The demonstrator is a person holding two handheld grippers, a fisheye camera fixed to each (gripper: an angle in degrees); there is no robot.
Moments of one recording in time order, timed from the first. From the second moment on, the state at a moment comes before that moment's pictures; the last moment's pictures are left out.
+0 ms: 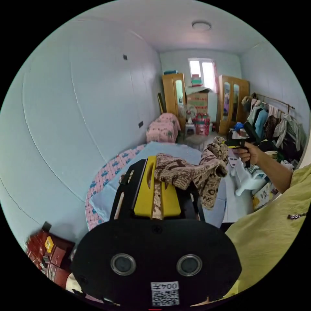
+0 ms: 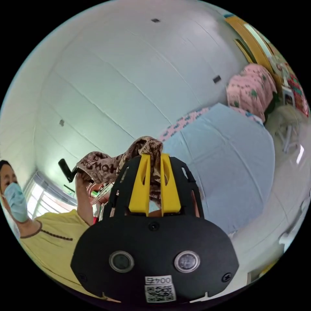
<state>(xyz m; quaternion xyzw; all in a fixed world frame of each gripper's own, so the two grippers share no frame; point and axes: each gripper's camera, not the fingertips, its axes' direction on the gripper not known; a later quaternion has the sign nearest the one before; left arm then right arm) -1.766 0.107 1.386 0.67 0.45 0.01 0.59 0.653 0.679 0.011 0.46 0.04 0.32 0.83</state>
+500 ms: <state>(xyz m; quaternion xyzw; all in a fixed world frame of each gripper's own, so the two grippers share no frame) -1.542 -0.074 1.261 0.45 0.49 0.01 0.74 0.678 0.559 0.191 0.23 0.35 0.11 0.90</state>
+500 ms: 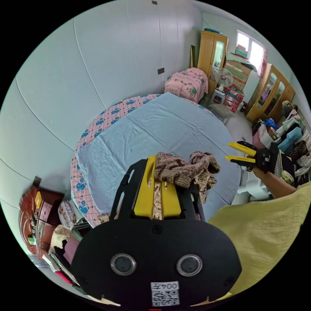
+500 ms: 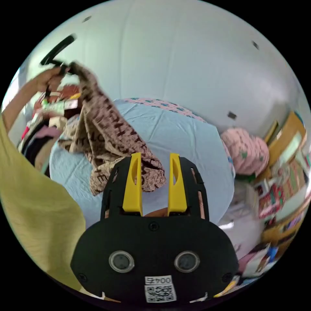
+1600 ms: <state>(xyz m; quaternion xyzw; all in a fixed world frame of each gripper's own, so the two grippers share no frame) -1.433 -0.024 1.220 0.47 0.54 0.04 0.70 0.538 0.441 0.290 0.07 0.47 -0.12 0.87</state>
